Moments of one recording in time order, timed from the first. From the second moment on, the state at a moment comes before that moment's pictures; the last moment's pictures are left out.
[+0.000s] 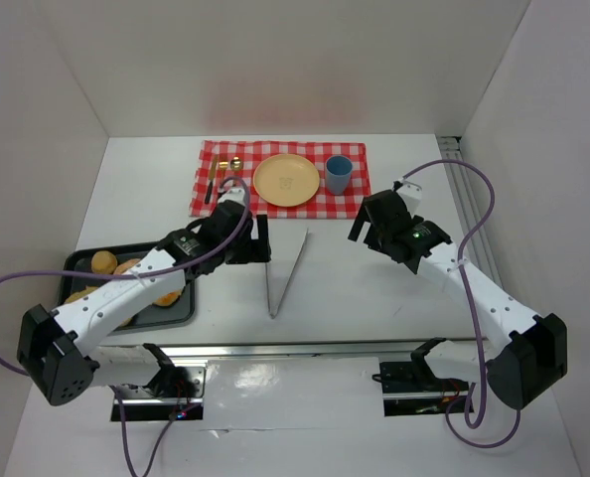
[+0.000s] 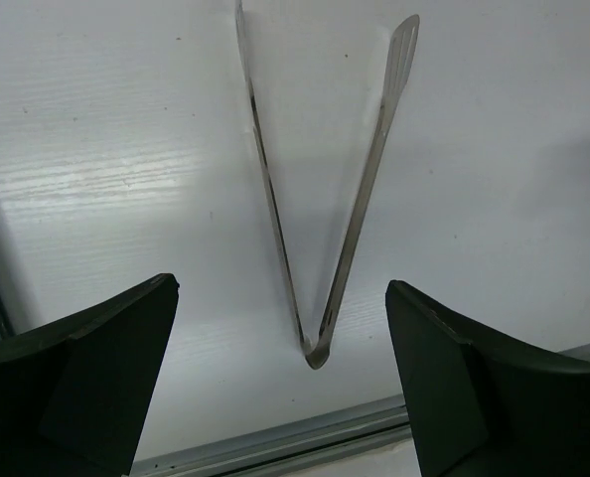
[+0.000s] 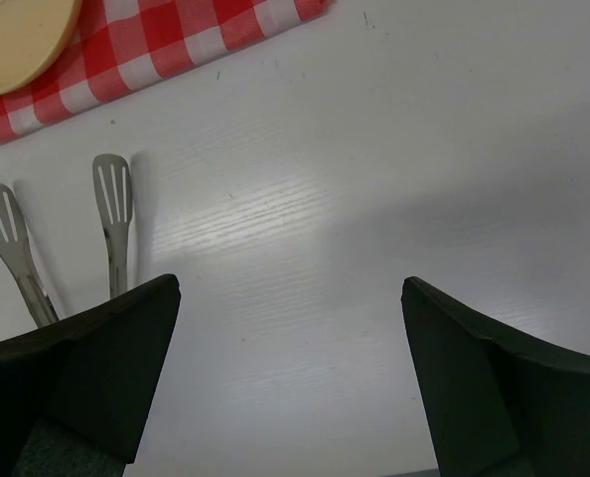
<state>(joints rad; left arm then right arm) -0.70 1.26 1.08 -0.64 -0.25 -0.63 0.51 1.18 0.99 -0.67 0.43 0.75</state>
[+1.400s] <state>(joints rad) -0.83 1.74 1.05 -0.43 -0.24 -0.72 0.51 1.18 0.99 -0.66 0.37 0.74</state>
